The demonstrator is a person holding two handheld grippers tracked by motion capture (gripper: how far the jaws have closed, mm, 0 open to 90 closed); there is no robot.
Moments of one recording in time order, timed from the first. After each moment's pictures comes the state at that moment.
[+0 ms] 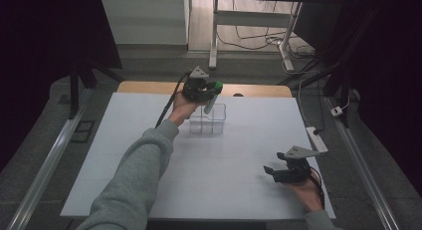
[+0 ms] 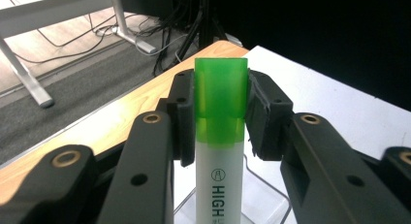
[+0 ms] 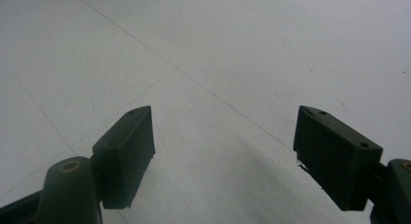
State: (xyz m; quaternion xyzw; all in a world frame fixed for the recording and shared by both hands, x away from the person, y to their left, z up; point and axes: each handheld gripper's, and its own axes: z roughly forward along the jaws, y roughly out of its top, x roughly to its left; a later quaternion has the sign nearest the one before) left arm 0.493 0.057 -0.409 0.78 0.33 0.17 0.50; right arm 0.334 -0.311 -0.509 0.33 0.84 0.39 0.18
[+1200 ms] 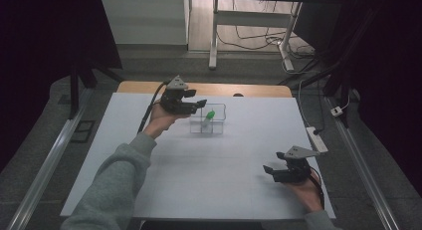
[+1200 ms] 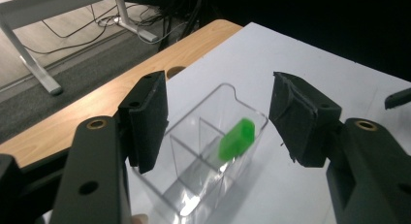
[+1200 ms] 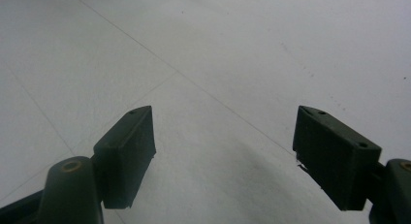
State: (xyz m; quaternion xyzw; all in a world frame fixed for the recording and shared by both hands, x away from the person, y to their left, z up) left arm 0.436 0.114 -0.404 0.80 0.32 0.17 0.48; right arm 0.334 -0.310 -0.509 0.33 0.84 0.40 0.18
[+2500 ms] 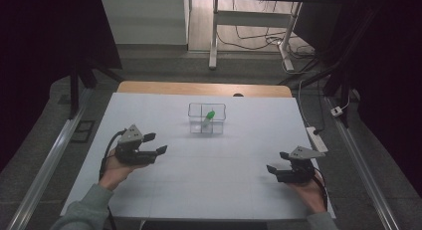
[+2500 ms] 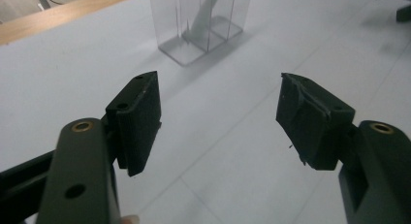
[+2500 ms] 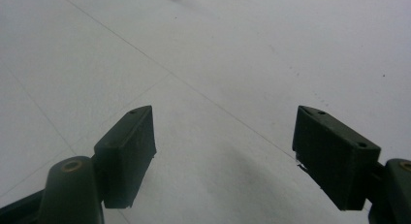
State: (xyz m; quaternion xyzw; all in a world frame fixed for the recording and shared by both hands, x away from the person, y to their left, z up) left arm 0.303 0.204 -0.475 0.80 0.36 0.17 0.45; right arm 0.331 -0.320 -0.506 0.33 0.83 0.41 0.19
